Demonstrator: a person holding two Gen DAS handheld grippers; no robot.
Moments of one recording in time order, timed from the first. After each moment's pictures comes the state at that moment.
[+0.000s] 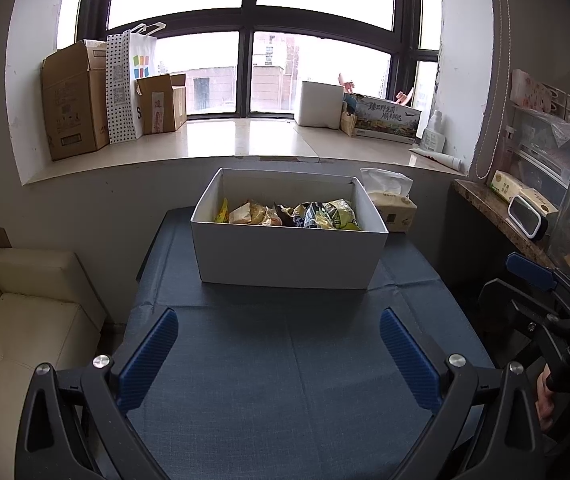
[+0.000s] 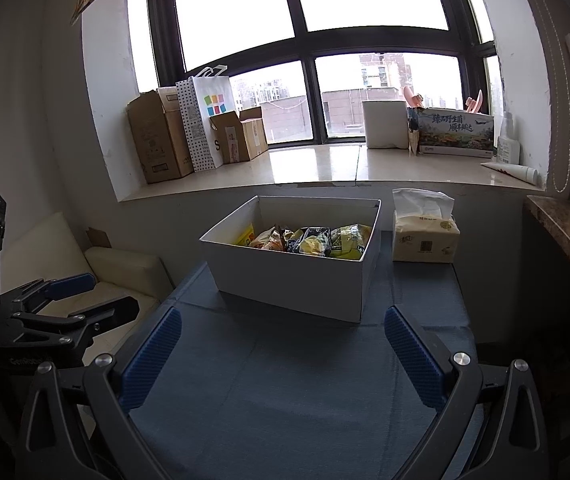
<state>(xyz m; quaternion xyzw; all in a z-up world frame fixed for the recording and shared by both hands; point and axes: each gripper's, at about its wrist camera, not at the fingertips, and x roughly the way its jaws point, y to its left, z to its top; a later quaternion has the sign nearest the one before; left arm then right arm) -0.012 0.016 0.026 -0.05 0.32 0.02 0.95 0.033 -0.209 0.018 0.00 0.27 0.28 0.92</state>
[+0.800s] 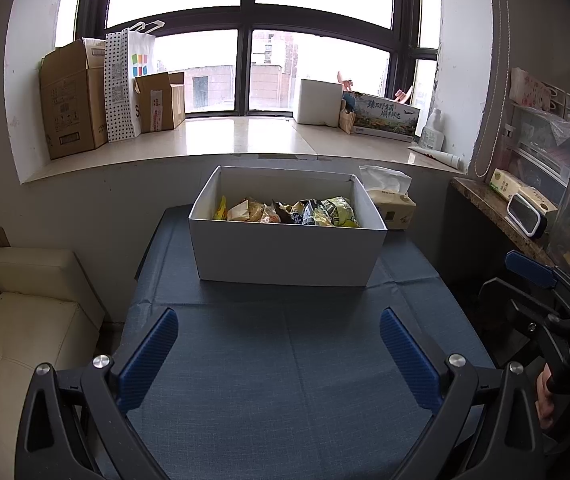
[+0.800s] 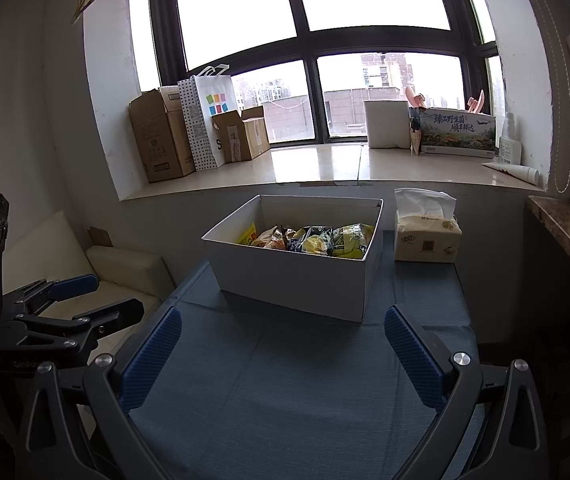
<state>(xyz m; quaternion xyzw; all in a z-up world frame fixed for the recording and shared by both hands) -0.012 0.015 0.025 -0.05 0.32 0.02 0.95 0.032 -0.207 0.018 0.00 0.27 0.28 0.92</state>
